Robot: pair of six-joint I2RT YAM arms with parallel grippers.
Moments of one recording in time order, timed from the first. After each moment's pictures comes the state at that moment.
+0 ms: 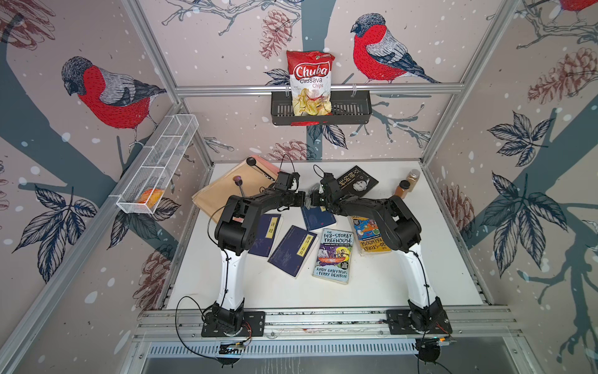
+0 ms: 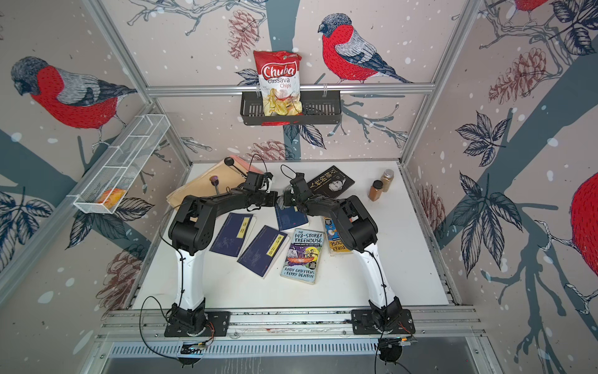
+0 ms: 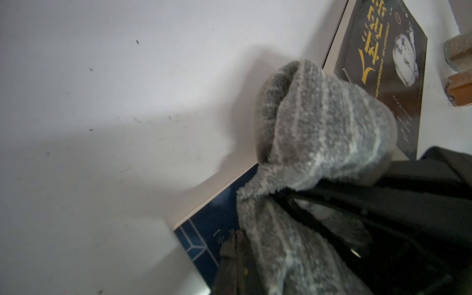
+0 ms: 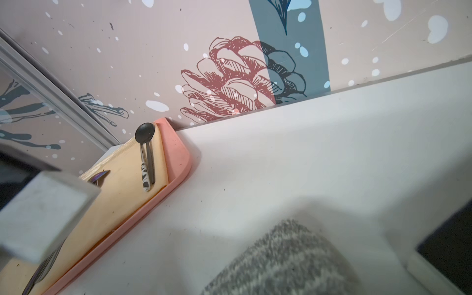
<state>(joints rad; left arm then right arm) -0.35 2.15 1.42 -0.16 0.34 -0.23 0.63 2.34 1.56 0.09 -0.09 0.45</state>
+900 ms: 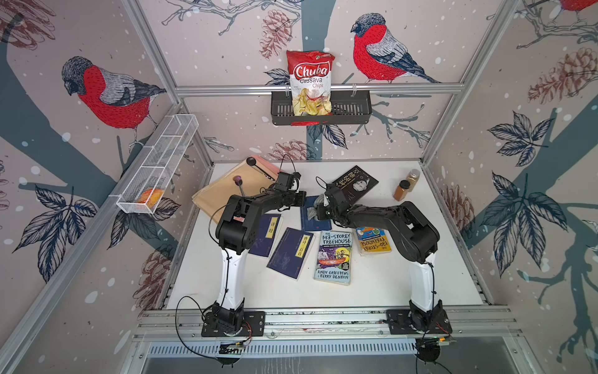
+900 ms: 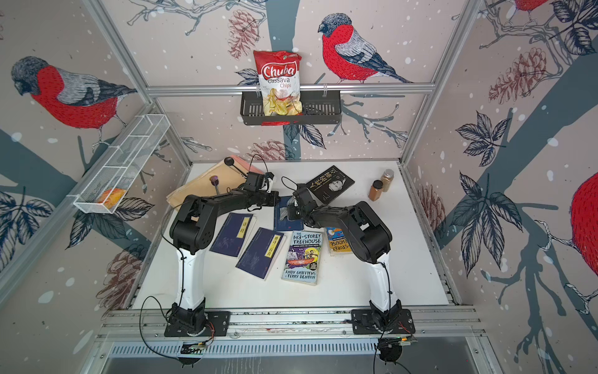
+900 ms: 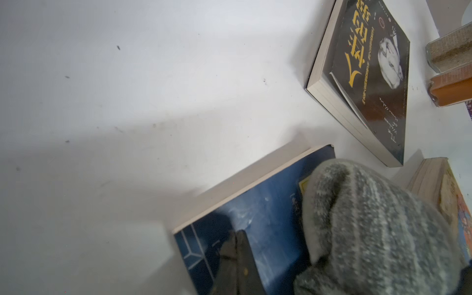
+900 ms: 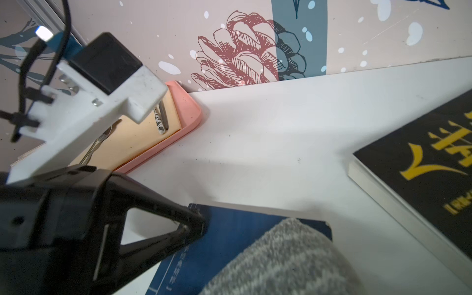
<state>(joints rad) -0.35 2.17 1.42 -0.11 0.38 -0.23 0.68 2.09 1.20 0.12 -0.05 0.34</state>
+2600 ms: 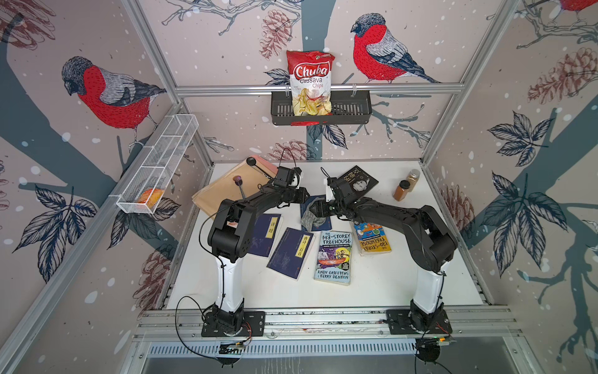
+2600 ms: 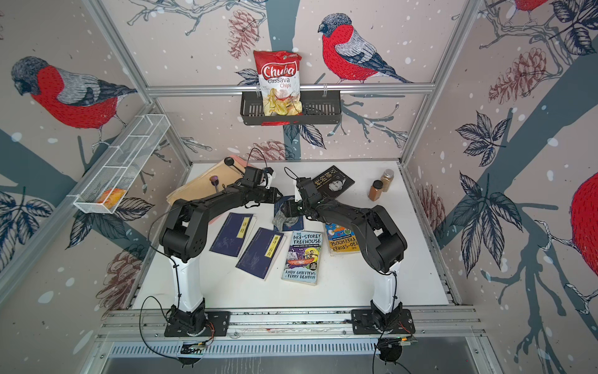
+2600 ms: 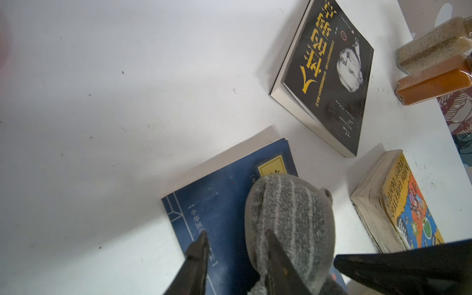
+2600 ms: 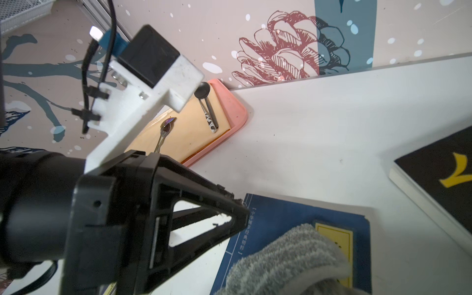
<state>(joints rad) -0.37 2.04 1.43 -0.24 0.36 -0.23 0.66 1.92 1.24 -0.07 -0.27 0.33</state>
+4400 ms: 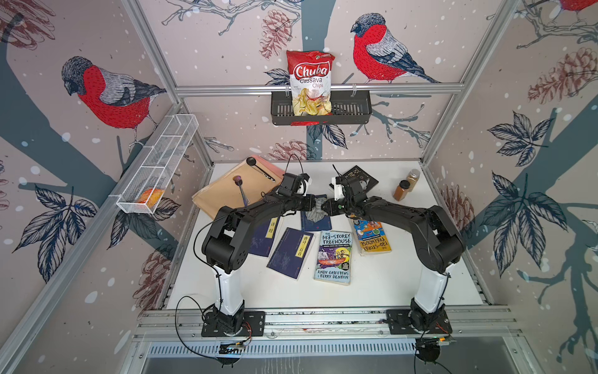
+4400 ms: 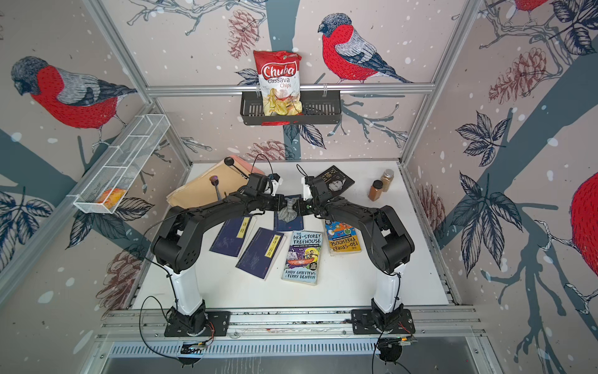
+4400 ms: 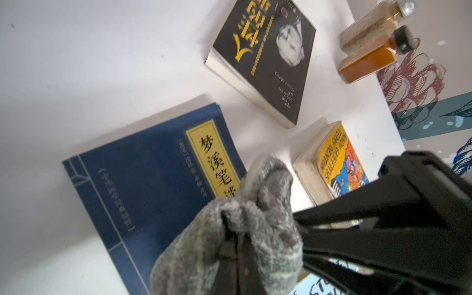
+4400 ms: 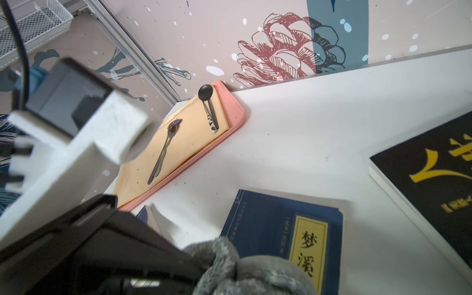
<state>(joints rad) -0.45 1.91 1.28 -0.13 0.44 -0.31 0.58 1.87 1.17 -0.05 -0.41 0.29</state>
